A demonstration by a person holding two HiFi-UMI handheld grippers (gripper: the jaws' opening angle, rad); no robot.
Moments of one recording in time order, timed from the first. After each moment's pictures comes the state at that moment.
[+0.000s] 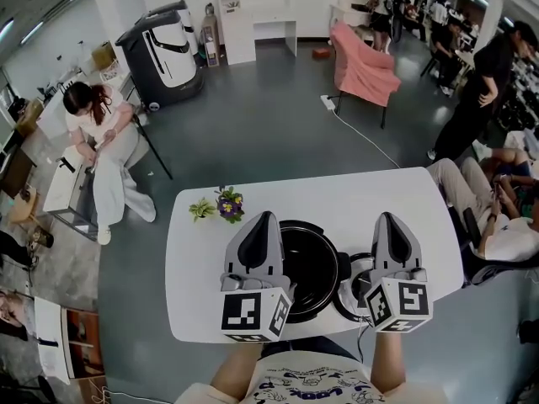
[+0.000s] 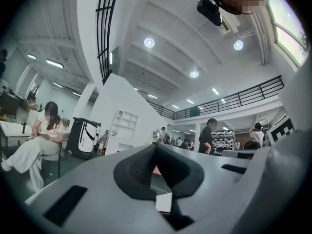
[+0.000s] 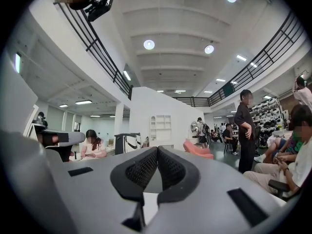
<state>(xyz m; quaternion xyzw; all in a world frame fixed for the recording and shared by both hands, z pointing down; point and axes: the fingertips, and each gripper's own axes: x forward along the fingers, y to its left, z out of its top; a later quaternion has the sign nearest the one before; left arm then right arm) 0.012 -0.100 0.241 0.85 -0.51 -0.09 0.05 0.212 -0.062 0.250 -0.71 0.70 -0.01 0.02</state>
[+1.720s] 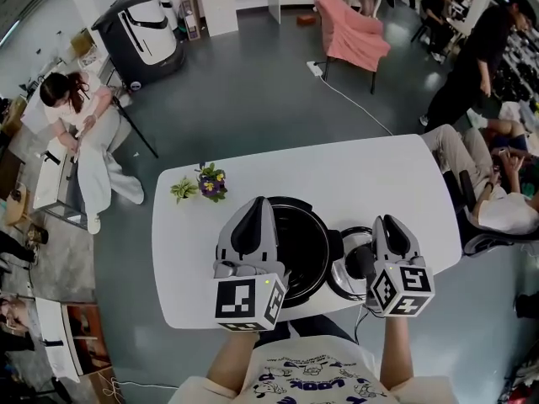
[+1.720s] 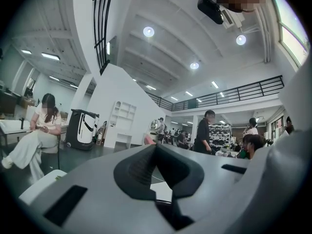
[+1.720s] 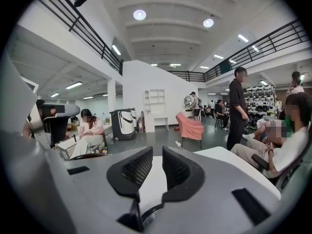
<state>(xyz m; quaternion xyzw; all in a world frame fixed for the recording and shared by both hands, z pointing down) 0.040 -0.113 0.282 0.86 -0.50 -0.04 0.08 0.268 -0.045 0.363 -0.72 0.67 -0.15 -0.08</state>
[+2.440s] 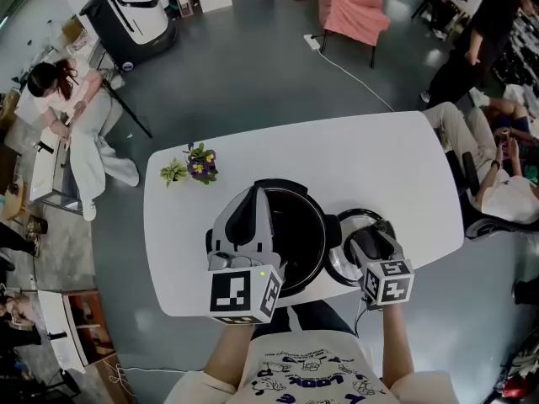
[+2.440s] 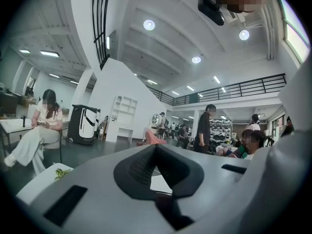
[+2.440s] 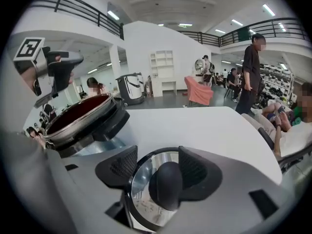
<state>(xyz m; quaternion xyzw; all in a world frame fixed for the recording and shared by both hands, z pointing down) 0.052 -0.124 0.318 0.86 -0.50 -0.01 0.10 0.270 -0.006 0.528 -0.63 0.68 -0.29 -0.24</state>
